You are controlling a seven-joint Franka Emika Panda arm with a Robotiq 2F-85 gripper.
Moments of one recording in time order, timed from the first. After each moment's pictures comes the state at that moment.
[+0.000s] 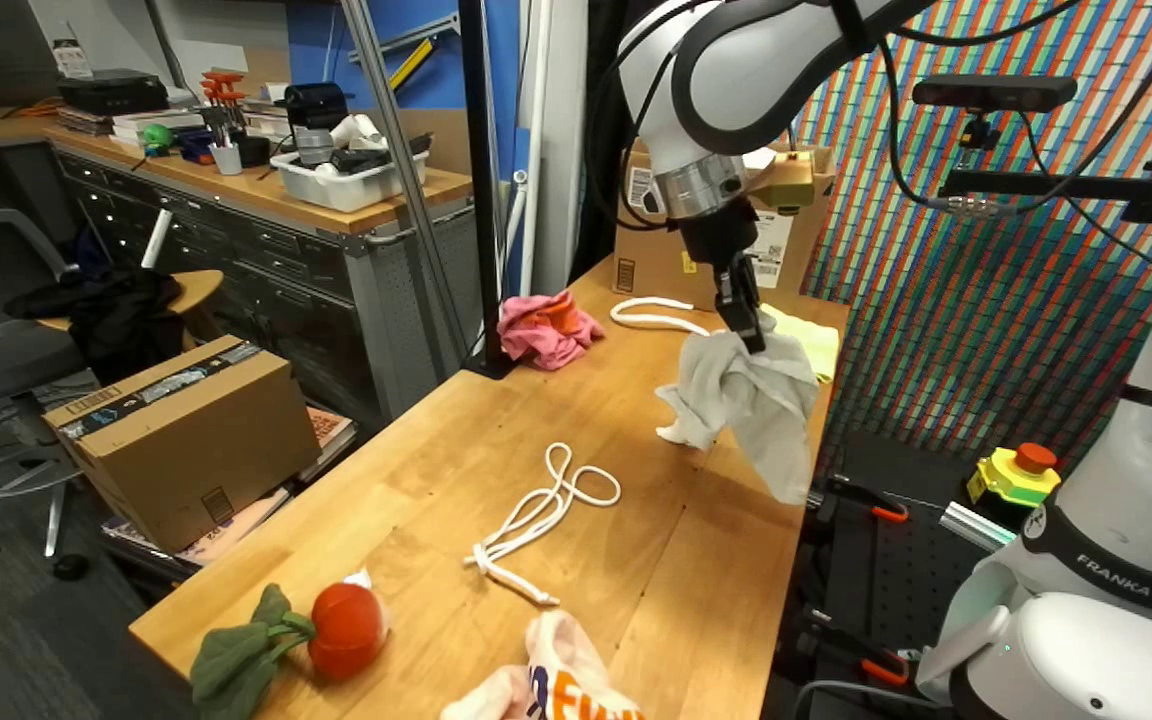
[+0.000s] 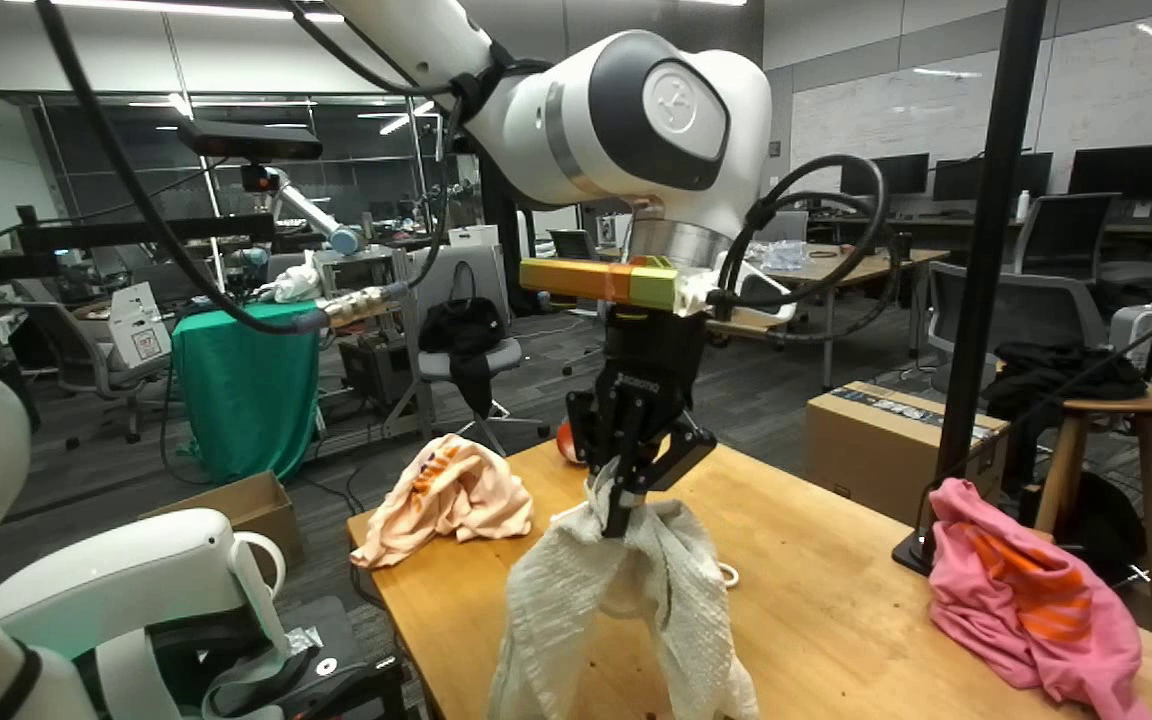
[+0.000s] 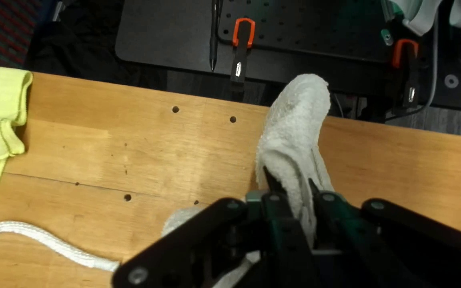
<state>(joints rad) 0.00 -0.08 -0.04 -2.32 -0.13 1.78 -0.17</state>
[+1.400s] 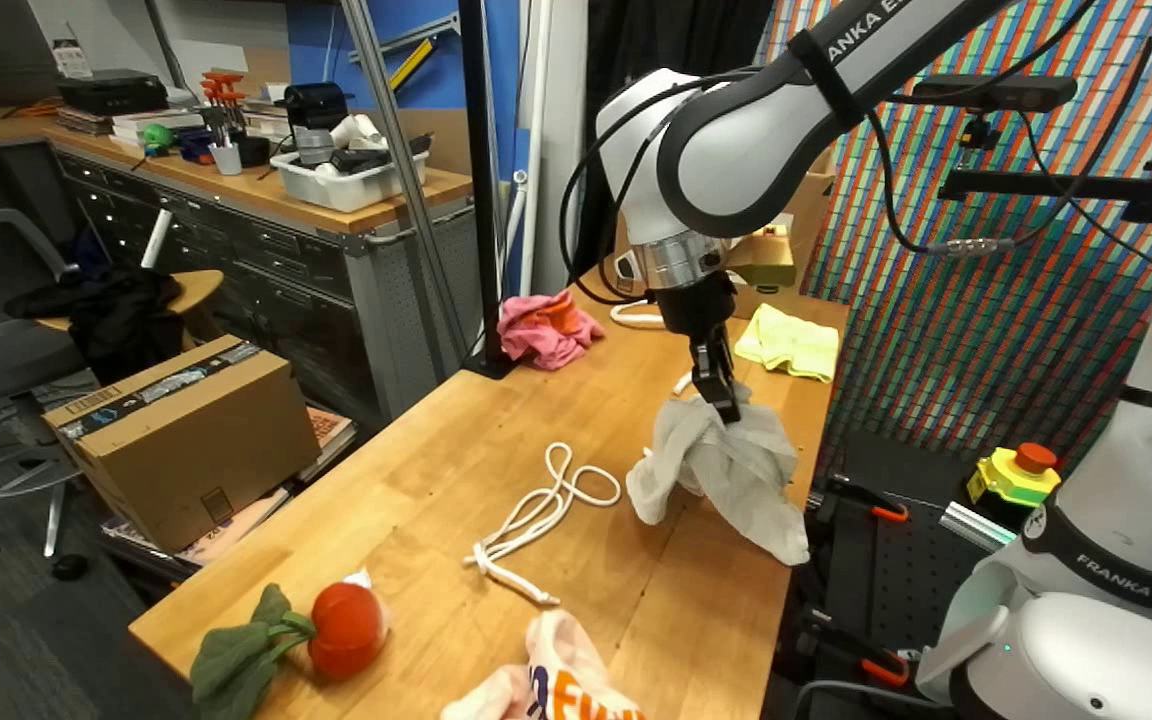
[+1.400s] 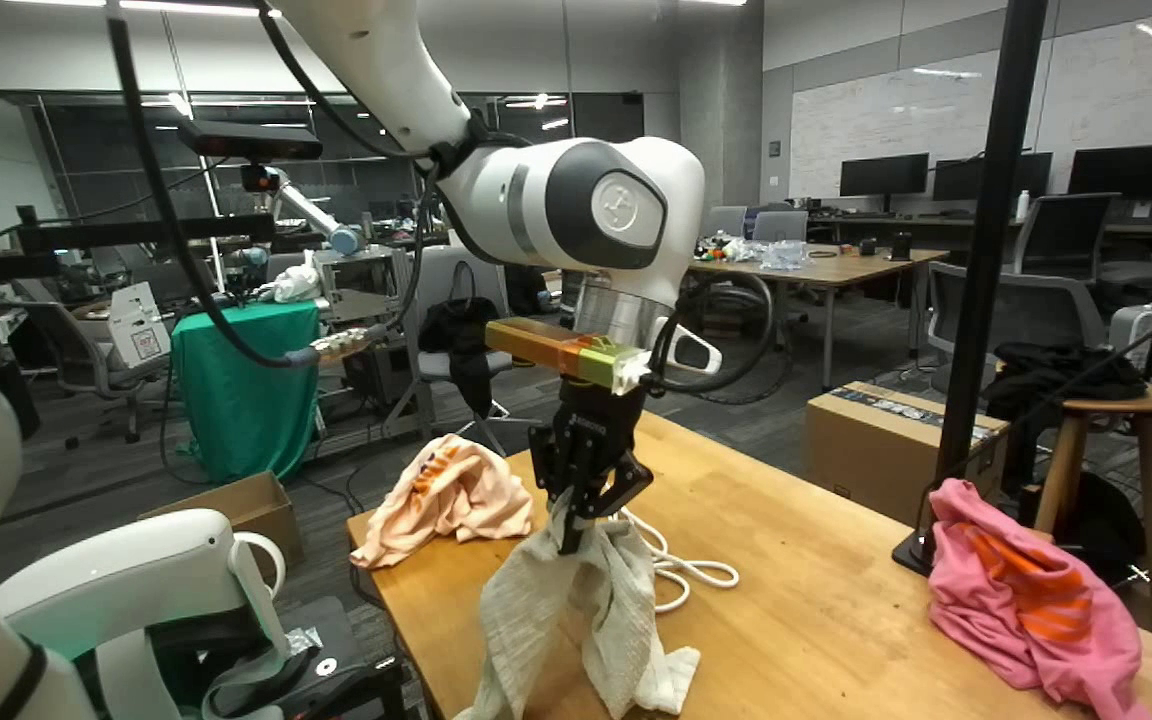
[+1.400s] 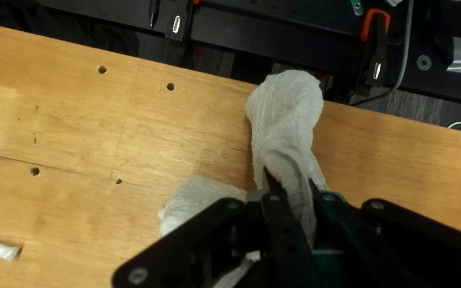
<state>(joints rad) 0.05 -0.01 0.03 -2.40 -0.04 1.96 -0.15</state>
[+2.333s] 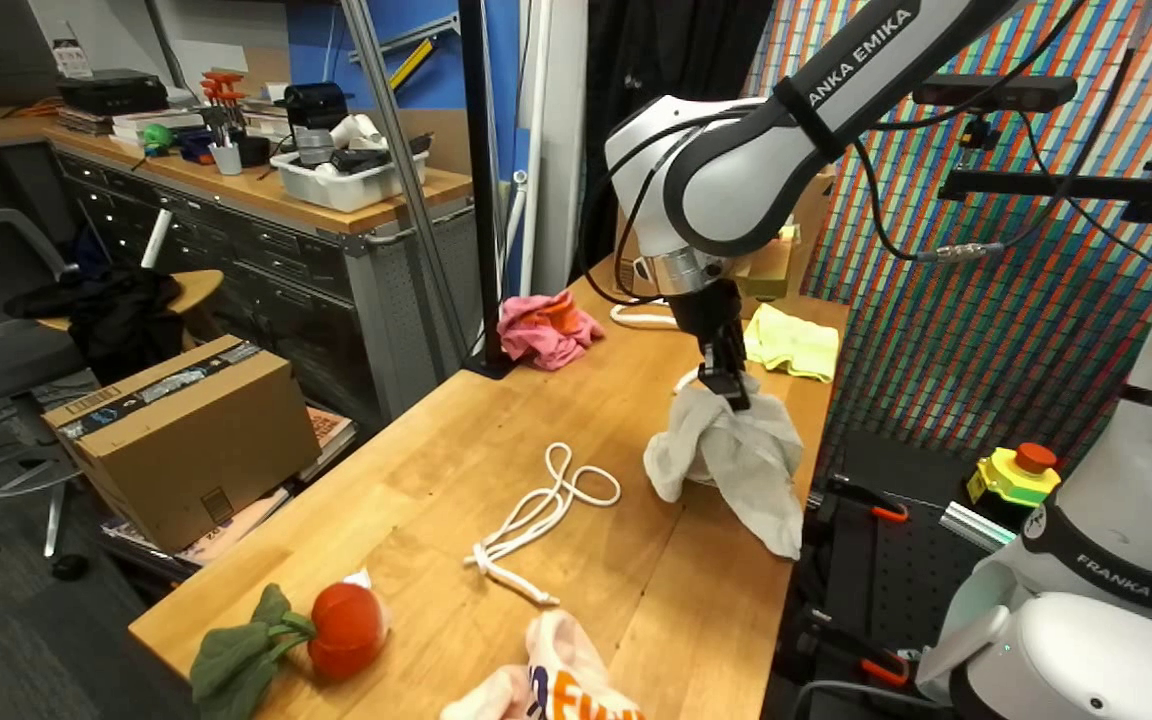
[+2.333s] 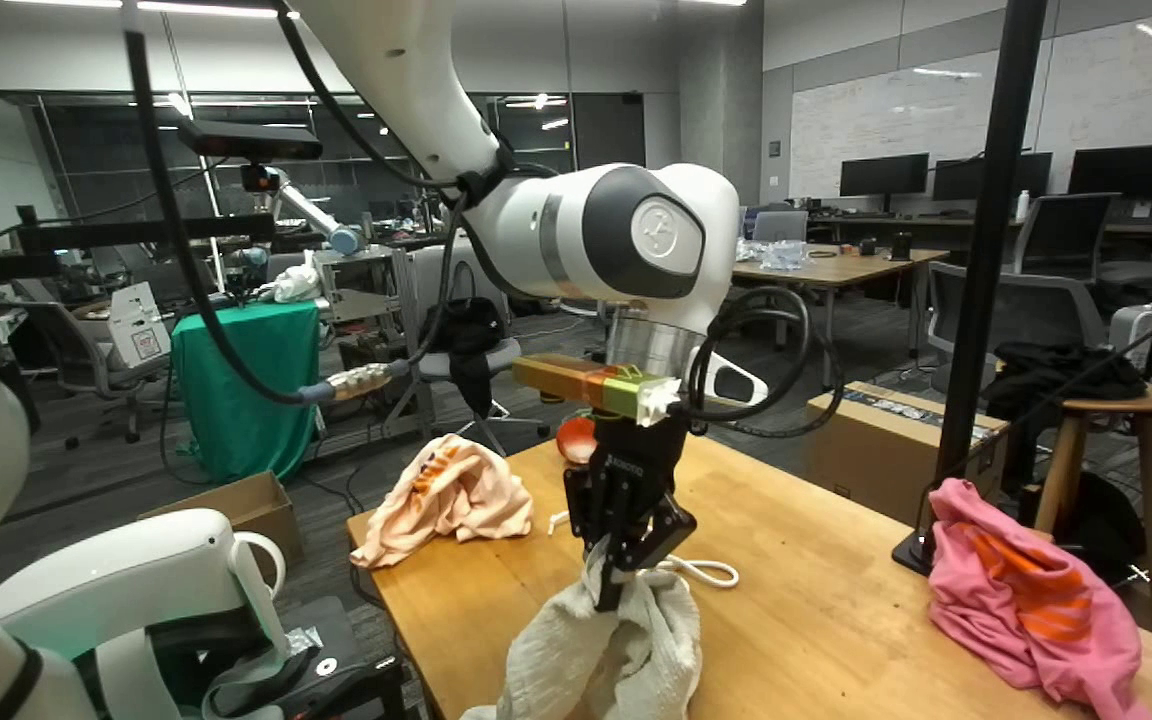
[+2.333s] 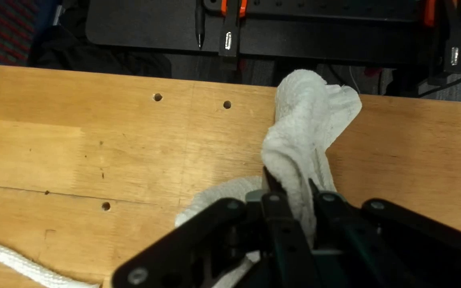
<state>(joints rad) 0.01 0.04 -0.01 -2.40 -0.16 1.98 -0.03</state>
